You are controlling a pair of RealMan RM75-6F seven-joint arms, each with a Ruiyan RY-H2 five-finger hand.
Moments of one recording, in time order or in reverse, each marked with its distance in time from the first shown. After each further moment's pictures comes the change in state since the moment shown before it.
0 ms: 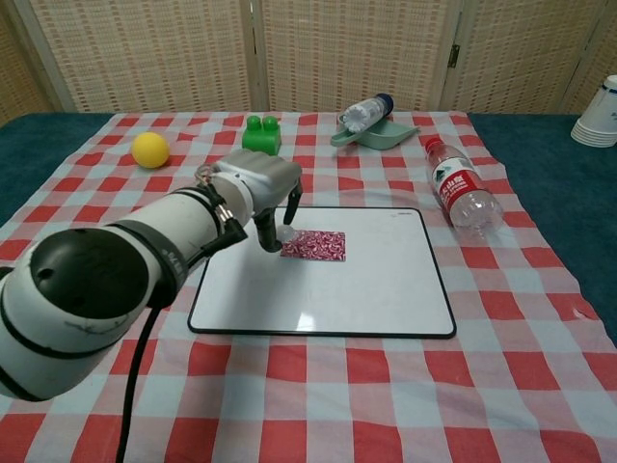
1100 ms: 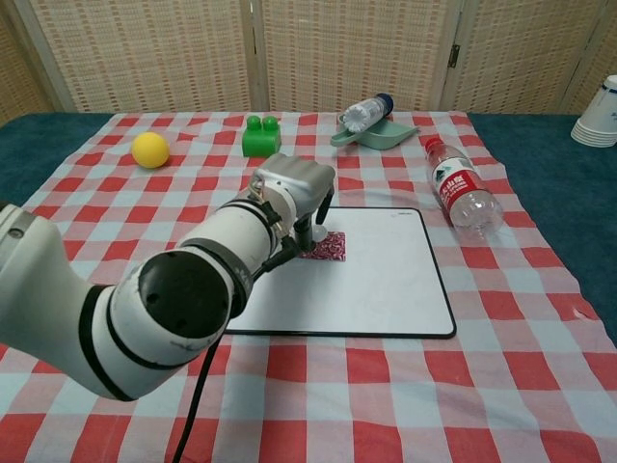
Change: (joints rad) left arm -0.067 -0.154 -0.053 0.249 0.059 -0.065 -0.071; right arm -0.001 0.009 0.007 0.022 0.015 -0.008 0.047
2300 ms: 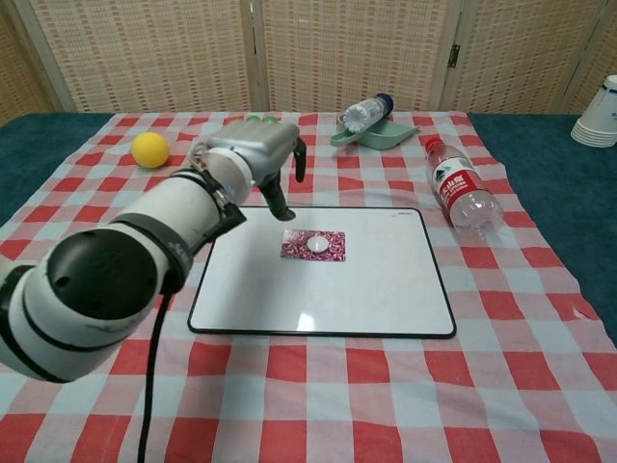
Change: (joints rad) left arm 0.151 0.150 -0.001 -0.204 0.156 0.106 -0.148; right arm -0.002 -0.006 -0.005 -0.010 -0.014 0.006 -0.029
